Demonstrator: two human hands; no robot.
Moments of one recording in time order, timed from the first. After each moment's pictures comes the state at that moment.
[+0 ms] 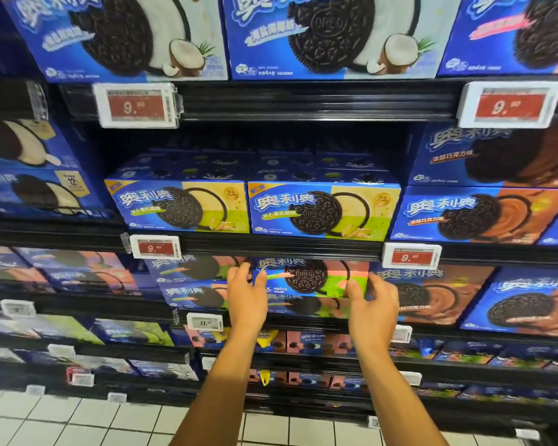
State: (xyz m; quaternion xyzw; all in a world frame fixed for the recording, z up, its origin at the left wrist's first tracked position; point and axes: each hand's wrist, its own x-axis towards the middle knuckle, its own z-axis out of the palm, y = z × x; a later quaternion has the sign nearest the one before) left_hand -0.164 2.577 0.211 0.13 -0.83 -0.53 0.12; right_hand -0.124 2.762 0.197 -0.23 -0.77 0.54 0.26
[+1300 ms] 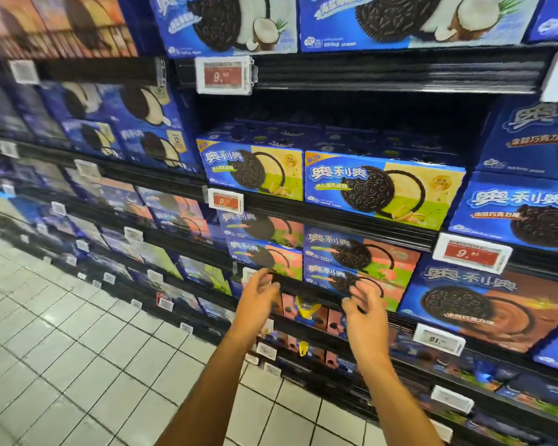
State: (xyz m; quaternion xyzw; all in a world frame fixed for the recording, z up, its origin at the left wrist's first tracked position) left_hand -0.074 2.535 0.186 0.21 -0.74 -0.64 0.05; right_hand -0.091 2.728 0.163 -0.08 -0.72 0.69 0.00
